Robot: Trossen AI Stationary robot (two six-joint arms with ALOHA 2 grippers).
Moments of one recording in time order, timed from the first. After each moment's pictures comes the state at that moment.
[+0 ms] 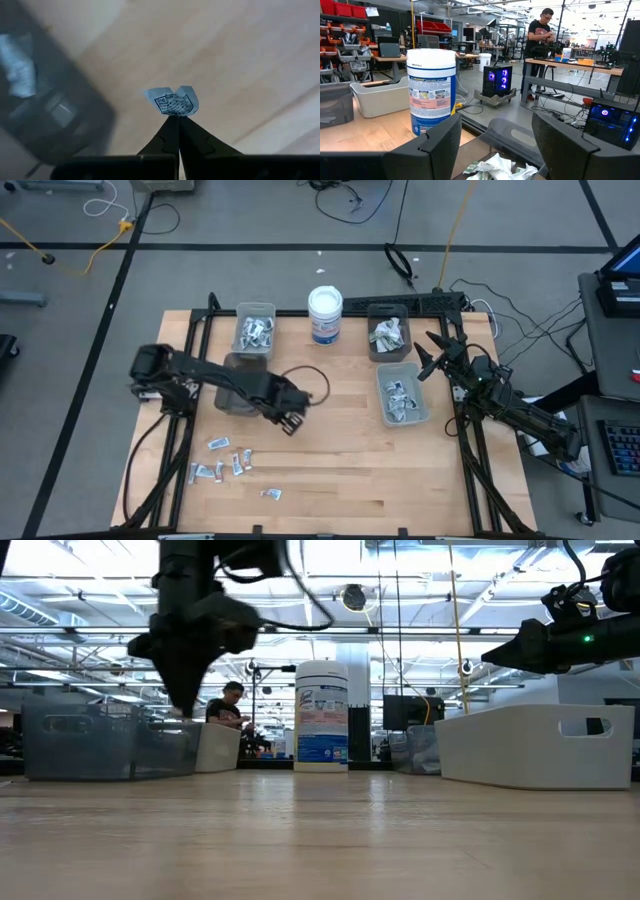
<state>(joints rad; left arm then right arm) -0.11 1.72 1.26 -1.07 0.00 -0.97 -0.55 0.02 0.01 0.08 0.26 -0.07</state>
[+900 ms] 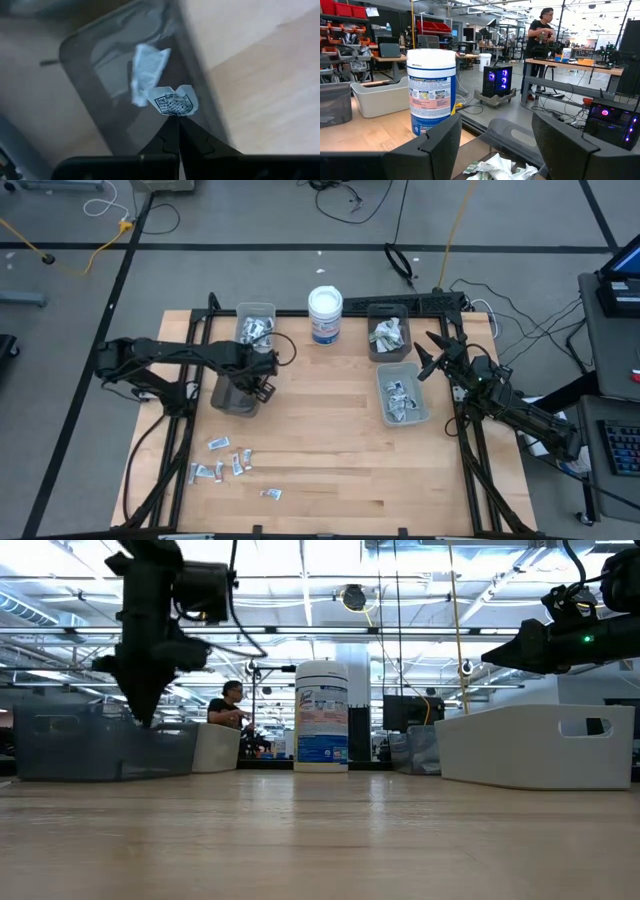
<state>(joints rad) 0.20 1.42 0.93 -1.05 -0.06 -0.81 -0.55 0.02 0.01 0.08 0.26 -0.07</state>
